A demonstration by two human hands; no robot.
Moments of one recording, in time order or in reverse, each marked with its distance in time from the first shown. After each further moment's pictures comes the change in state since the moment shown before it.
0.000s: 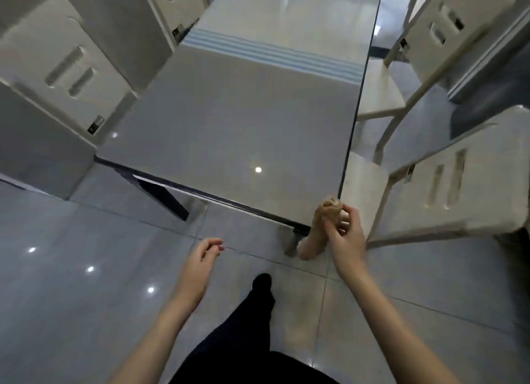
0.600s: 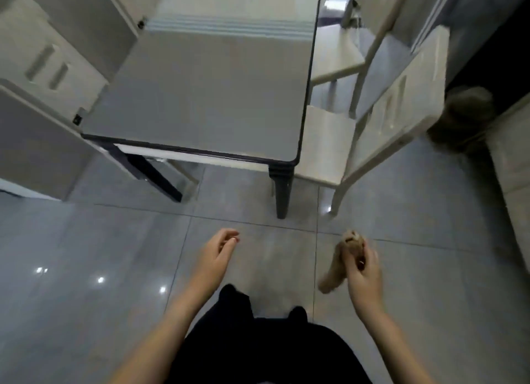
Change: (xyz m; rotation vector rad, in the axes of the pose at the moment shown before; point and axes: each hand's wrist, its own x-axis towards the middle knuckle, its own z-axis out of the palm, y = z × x) left_hand -0.171 -0.030 0.060 0.217 -0.165 0.219; right_hand -0.243 0.092 -0.143 -0.089 0.129 0.096
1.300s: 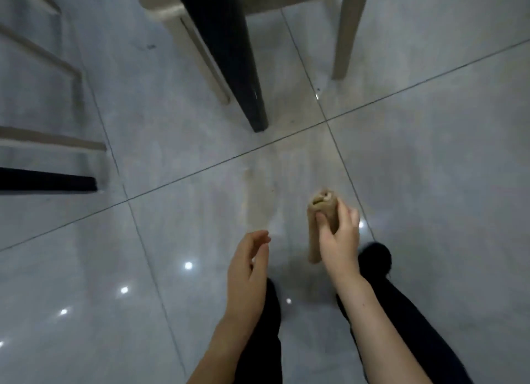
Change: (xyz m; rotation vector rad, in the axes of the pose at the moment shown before) left_hand 0.133 -0.396 0.197 0.041 -0.304 -0.154; right_hand 0.059 0.405 0.299 -0.018 0.286 0.421
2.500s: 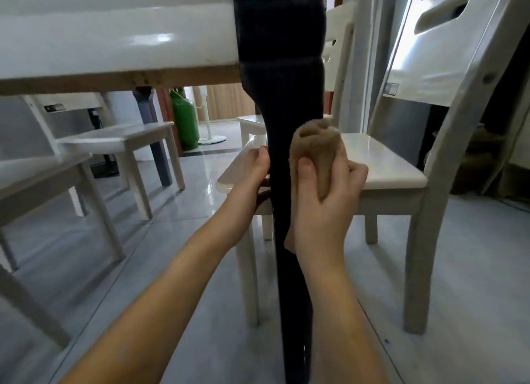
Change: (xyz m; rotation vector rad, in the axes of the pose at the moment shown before) left_hand 0.310 0.161 -0.056 -0.283 0.008 0.935; right_hand 0.205 -0.208 0.152 0.731 0.292 -1.190
